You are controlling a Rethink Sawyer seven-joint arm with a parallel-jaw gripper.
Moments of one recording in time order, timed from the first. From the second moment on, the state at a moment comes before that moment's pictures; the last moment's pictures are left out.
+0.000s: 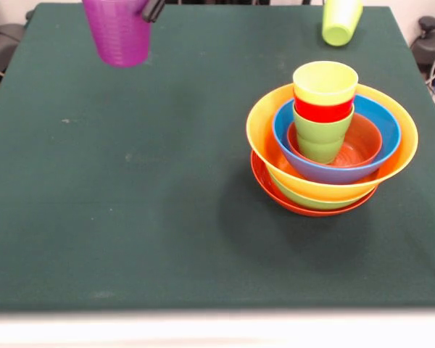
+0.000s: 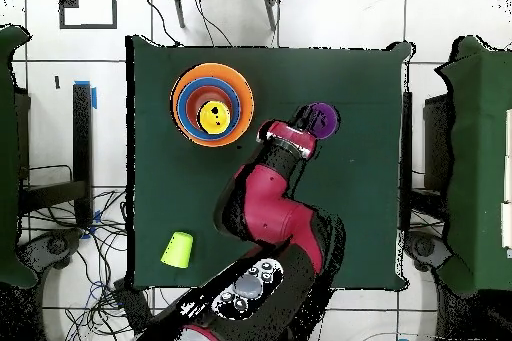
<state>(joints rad) 0.21 -0.40 -0.68 1.72 0.14 -0.57 2.13</state>
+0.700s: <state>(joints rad) 0.34 -0.31 -0.75 1.65 0.37 -0.50 2.13</state>
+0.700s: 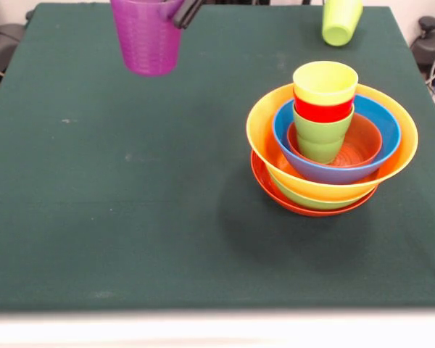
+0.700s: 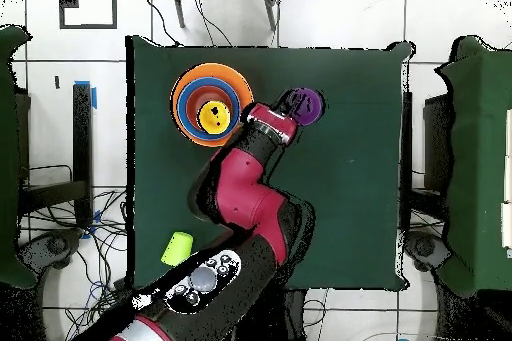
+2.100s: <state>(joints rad) 0.55 -0.23 -0.88 1.61 0.60 -0.23 2.13</state>
